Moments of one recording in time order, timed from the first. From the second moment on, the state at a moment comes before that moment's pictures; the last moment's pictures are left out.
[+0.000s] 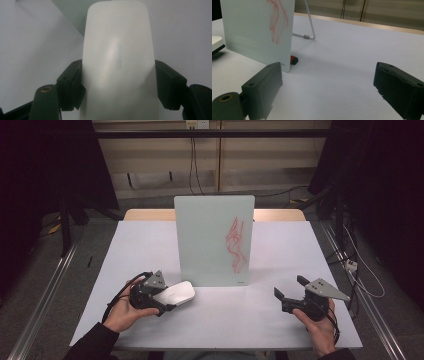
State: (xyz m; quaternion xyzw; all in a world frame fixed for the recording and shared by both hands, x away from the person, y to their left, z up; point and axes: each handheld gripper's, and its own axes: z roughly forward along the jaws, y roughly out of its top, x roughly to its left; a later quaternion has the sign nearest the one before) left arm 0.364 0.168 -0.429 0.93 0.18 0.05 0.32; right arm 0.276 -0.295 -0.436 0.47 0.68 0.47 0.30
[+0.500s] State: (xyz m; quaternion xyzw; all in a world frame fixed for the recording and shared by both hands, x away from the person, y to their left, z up) left arm 0.357 0.176 -0.422 0.89 0.21 0.05 0.39; right arm 0.279 -0.295 -0.436 0.48 0.68 0.47 0.30
